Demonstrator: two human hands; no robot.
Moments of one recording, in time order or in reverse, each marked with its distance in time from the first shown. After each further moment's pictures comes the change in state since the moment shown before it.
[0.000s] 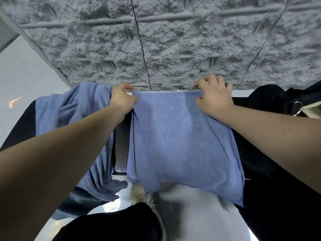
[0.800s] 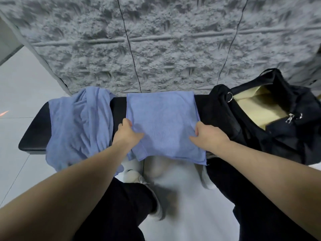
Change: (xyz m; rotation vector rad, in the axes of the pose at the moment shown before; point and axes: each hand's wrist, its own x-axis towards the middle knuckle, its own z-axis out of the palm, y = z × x) left_hand -0.176 -0.020 0.000 0.353 -0.149 -0.054; right_hand -0.186 0.009 -0.060 0.074 -0.463 0.204
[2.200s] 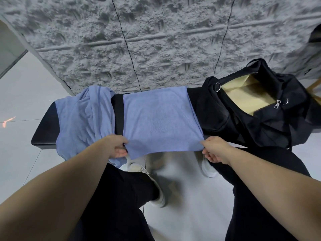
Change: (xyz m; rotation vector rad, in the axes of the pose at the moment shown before) left_hand -0.040 -0.037 -0.022 -0.577 -0.287 -0.568; right_hand -0.058 0.040 0.045 0.986 -0.187 0.494
